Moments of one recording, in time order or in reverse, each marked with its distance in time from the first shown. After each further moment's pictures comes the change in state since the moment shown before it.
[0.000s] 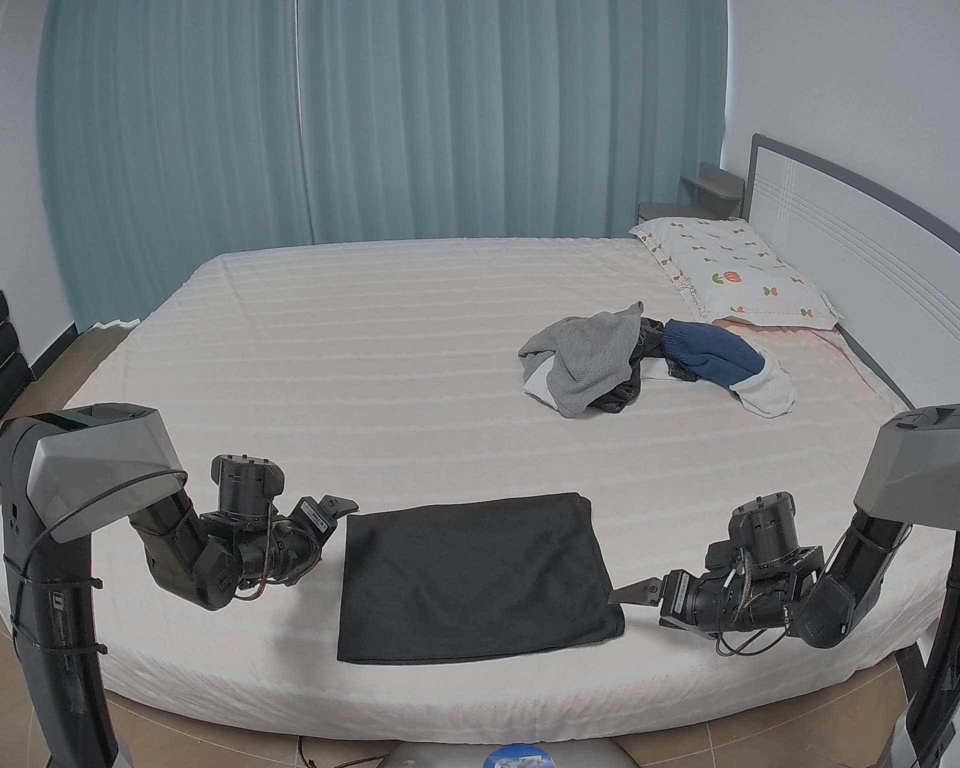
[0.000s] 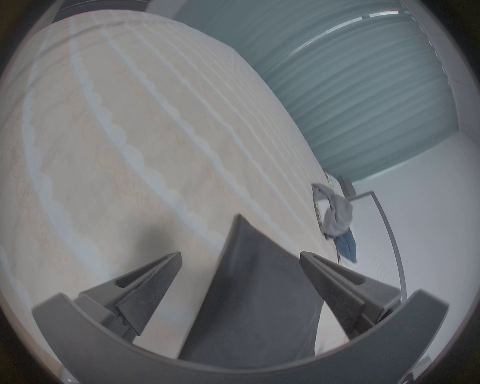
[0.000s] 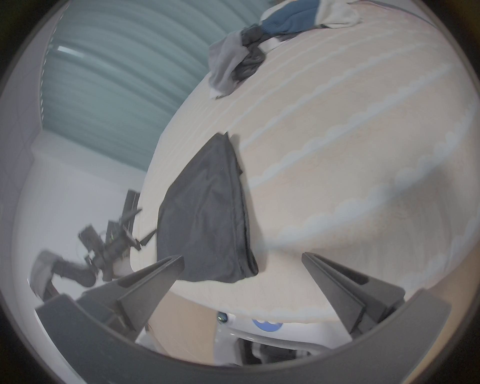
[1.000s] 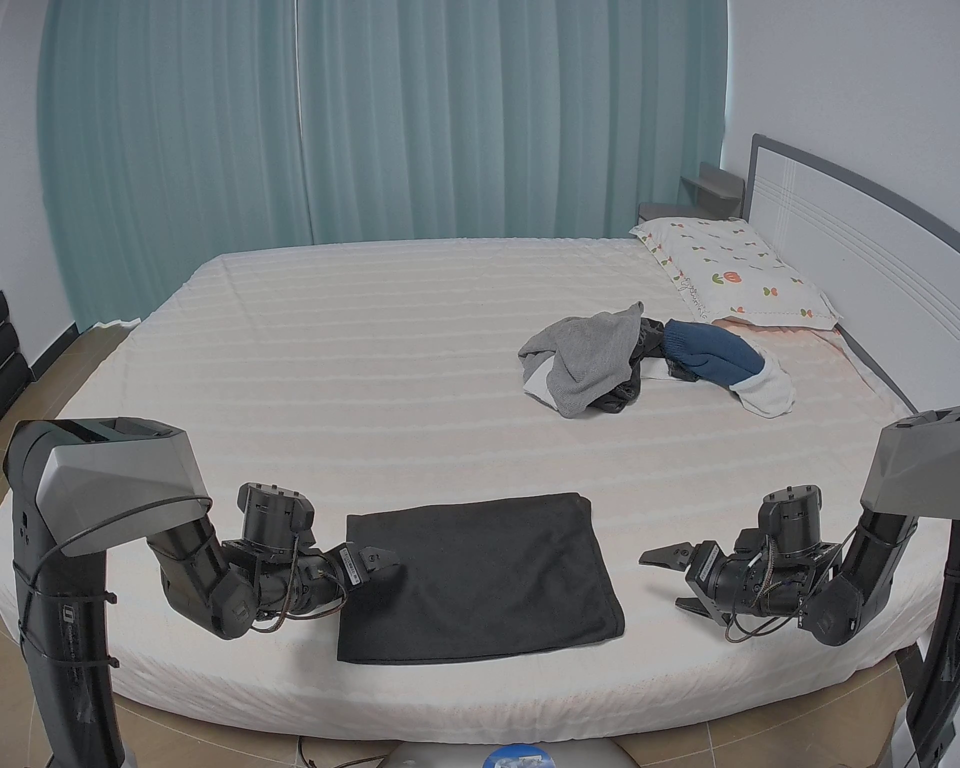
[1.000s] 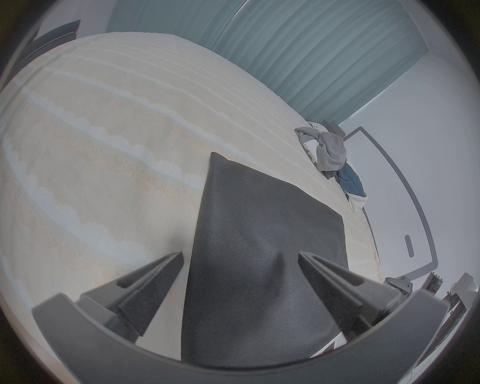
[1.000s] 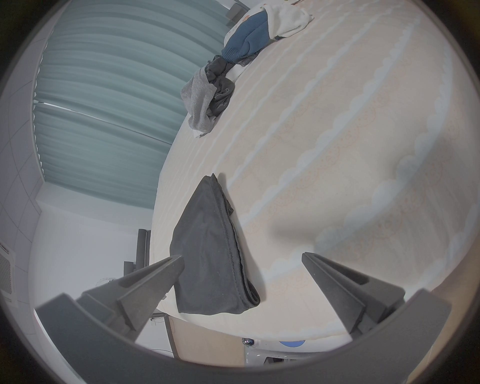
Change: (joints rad) left arm -0.097 0.024 0.054 0.002 -0.009 0.276; right arm -0.078 0.037 0.045 -0.181 -0.002 0.160
